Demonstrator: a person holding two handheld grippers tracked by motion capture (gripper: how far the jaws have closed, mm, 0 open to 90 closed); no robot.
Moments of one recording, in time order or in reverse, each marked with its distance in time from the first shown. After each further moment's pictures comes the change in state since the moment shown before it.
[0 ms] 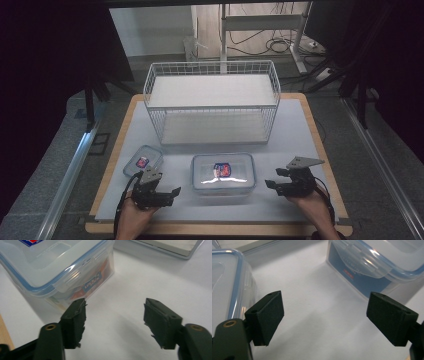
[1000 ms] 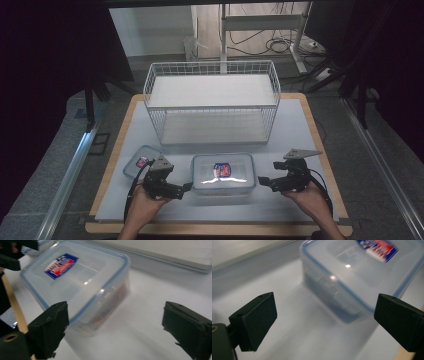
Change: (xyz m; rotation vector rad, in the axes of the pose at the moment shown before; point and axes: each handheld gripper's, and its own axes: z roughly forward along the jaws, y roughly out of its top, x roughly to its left) left arm -0.005 0.040 0.019 0.011 -0.172 -0.010; right arm 0.006 0.027 0.002 -0.028 0.105 0.098
